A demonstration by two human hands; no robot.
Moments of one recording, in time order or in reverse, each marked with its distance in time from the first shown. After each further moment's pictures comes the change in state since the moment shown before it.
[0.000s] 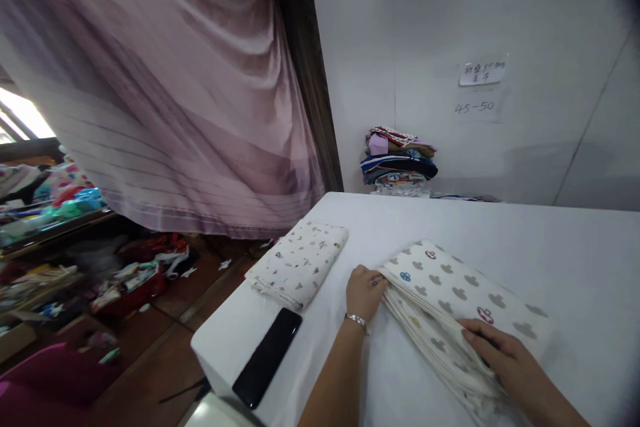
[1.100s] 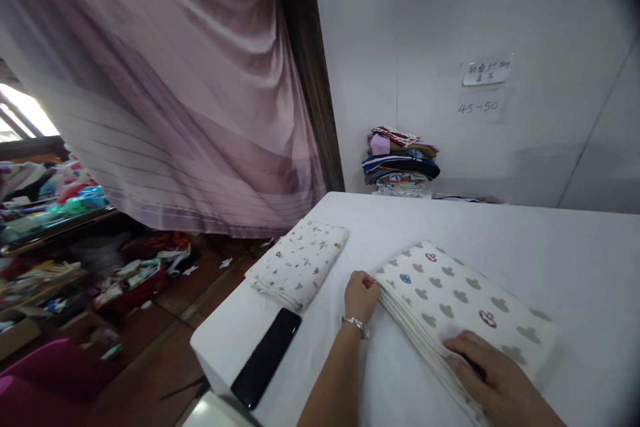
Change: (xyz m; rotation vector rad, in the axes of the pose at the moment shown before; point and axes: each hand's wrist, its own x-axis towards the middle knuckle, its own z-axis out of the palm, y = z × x) left_hand 0.000 -0.010 0.000 -0.042 0.064 -0.213; right_hand -0.010 -0.005 0.015 -0.365 -0.102 -0.330
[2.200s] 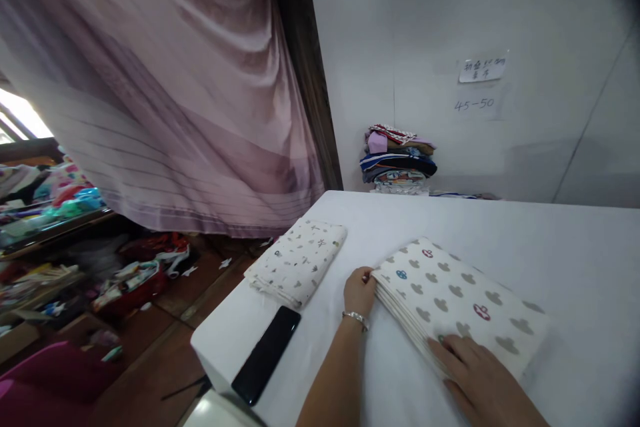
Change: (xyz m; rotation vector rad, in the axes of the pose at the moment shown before) left_hand 0.005 -0.013 0.010 -0.080 -0.033 0.052; right_hand -0.009 0.007 0.024 -0.526 0.117 -0.321
